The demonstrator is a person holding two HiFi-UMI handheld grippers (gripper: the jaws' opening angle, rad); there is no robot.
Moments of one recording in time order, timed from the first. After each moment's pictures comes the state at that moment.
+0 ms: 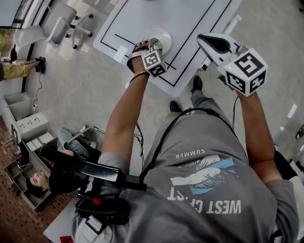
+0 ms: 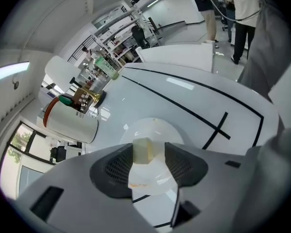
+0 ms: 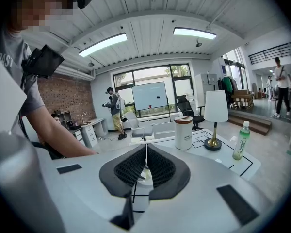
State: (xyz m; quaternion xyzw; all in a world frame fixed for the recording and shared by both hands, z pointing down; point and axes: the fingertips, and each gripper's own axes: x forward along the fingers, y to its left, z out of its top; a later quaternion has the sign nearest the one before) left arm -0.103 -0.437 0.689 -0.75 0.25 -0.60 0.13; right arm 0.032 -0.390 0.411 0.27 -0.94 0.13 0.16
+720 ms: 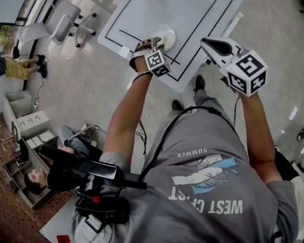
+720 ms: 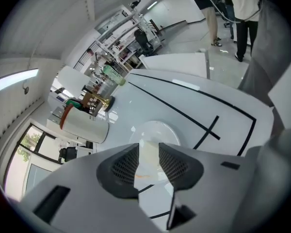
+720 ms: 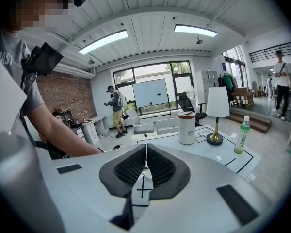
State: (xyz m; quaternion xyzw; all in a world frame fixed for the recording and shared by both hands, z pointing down) left arm -0.105 -0.421 0.666 -0.74 0.29 -0.58 0.16; right arm 0.031 -0.355 0.421 0.26 -0.94 0.14 0.17
